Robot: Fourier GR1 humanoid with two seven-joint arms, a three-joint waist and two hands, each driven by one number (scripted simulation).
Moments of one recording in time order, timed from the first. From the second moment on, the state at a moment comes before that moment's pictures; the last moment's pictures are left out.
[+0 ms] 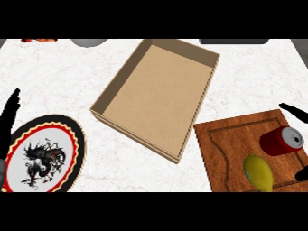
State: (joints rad) left arm -0.09 0.47 0.02 -1.32 -0.09 0.23 0.06; right arm -0.07 -0.67 -0.02 -1.49 0.37 0.50 0.07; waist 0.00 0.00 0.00
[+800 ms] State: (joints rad) left arm -0.08 0.42 0.09 -1.34 -0.15 0.16 0.06; right arm -0.09 -0.54 -0.01 -1.57 0.49 0.60 0.21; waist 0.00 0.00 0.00
